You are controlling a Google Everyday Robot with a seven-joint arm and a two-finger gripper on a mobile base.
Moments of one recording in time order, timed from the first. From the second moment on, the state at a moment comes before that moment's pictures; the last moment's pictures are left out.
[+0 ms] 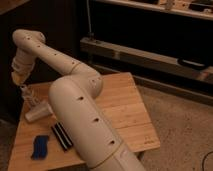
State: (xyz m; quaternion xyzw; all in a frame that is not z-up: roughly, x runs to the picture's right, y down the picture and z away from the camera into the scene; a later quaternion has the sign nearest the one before) arm -0.464 -0.047 0.756 -0.46 -0.18 0.28 0.82
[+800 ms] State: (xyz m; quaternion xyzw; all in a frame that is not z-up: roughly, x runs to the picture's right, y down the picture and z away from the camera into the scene) arm -0.488 -0.040 0.770 -0.42 -0.23 0.28 0.83
